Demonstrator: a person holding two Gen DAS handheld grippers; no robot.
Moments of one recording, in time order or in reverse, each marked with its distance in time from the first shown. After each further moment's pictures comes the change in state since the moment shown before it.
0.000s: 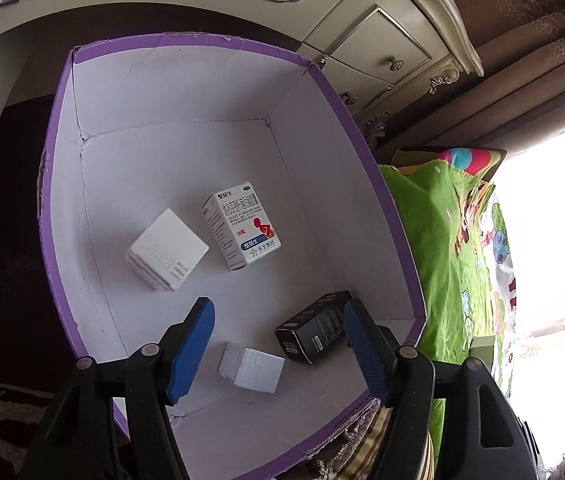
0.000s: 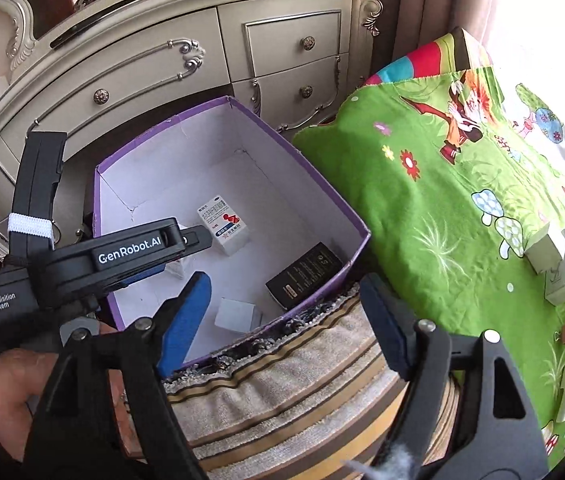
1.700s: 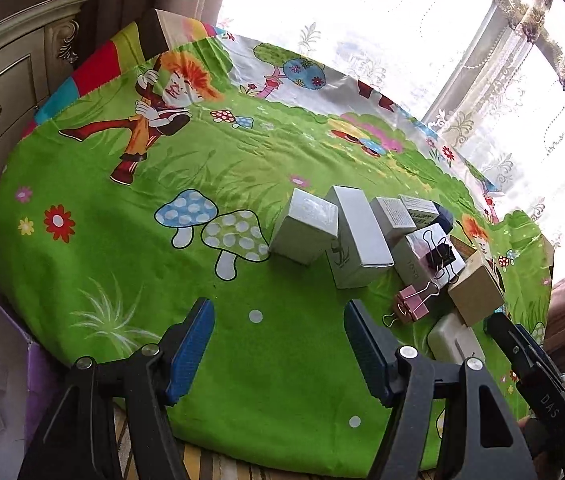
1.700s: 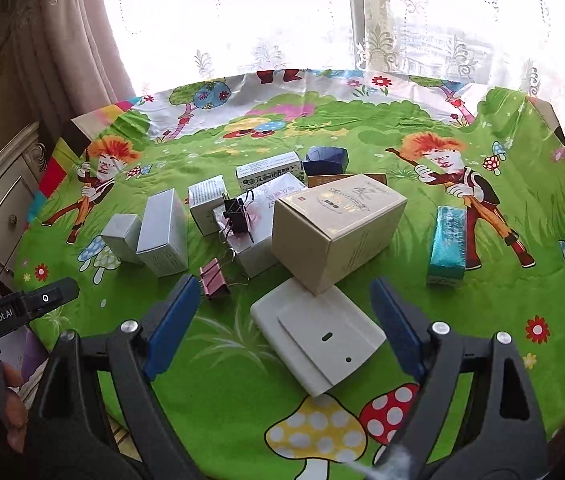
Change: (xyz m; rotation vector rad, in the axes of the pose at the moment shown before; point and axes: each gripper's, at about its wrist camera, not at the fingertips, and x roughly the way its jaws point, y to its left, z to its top) left arm 0.070 -0.297 -0.146 0.889 0.095 -0.193; right arm -0.099 -0.299 -0.157 0.767 -0.248 -0.487
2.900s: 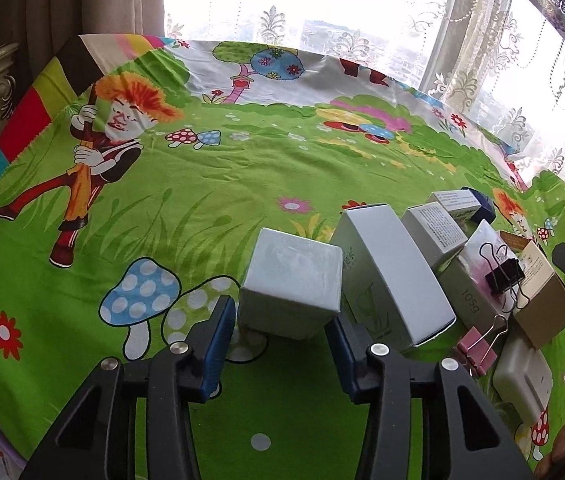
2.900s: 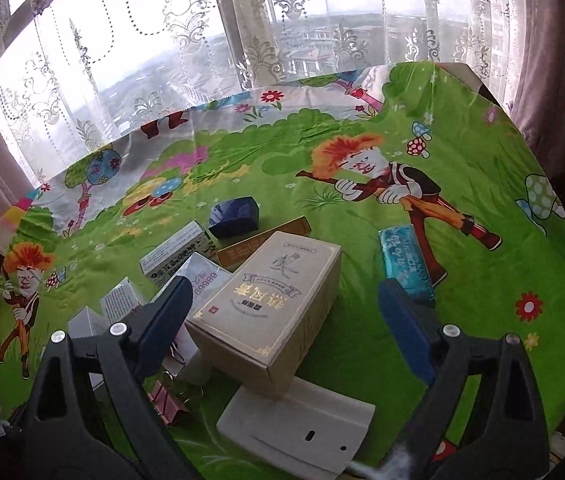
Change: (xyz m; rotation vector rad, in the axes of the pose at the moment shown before) left arm 0.075 -0.011 0.035 0.181 -0.011 0.063; right arm 0.047 -0.020 0.038 0.313 -0.037 -0.304
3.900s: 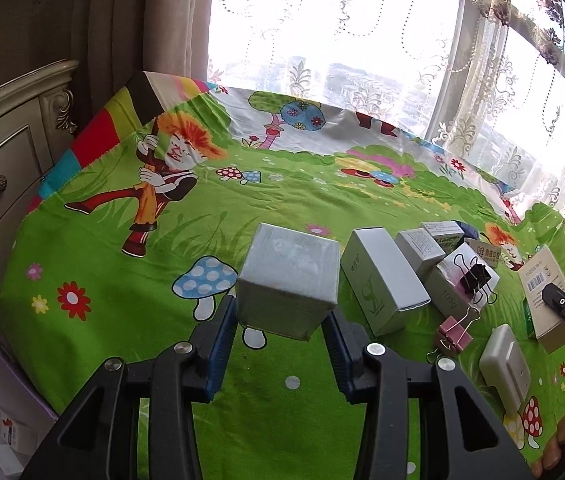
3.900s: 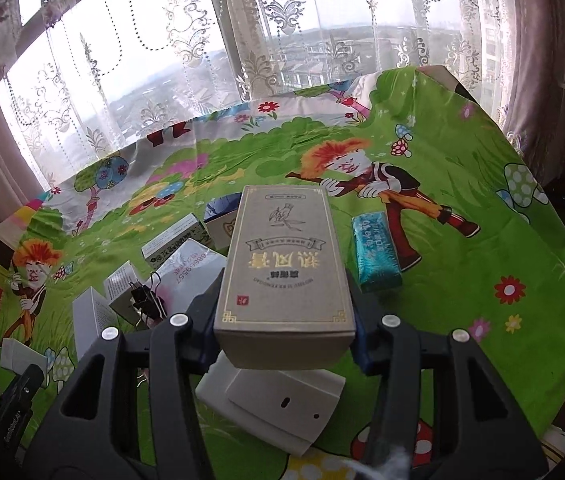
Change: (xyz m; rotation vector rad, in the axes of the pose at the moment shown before) left arm -0.070 0.015 -0.030 -0.064 -0.175 0.047; right arm -0.038 -0.020 -0.024 -0.003 -0.078 0.056
